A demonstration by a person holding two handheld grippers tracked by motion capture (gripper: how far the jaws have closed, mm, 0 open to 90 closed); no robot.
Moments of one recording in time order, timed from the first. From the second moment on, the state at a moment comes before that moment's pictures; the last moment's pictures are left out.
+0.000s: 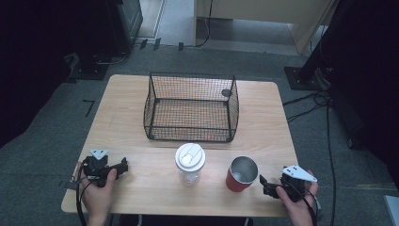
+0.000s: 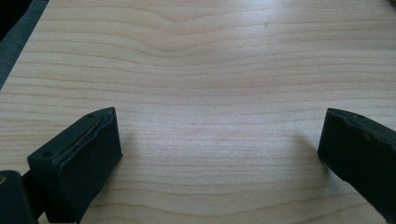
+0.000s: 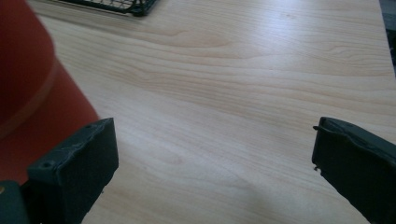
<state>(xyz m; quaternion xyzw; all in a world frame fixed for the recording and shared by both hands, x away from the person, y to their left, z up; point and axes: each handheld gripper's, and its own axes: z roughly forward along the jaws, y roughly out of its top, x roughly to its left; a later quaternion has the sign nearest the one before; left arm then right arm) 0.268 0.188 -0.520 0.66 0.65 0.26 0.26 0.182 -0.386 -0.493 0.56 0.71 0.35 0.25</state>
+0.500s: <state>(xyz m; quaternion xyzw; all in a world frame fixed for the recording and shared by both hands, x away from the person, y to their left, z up) 0.268 0.188 -0.520 0.66 0.65 0.26 0.26 0.162 -0.378 -0.489 0.51 0.74 0.37 0.23</state>
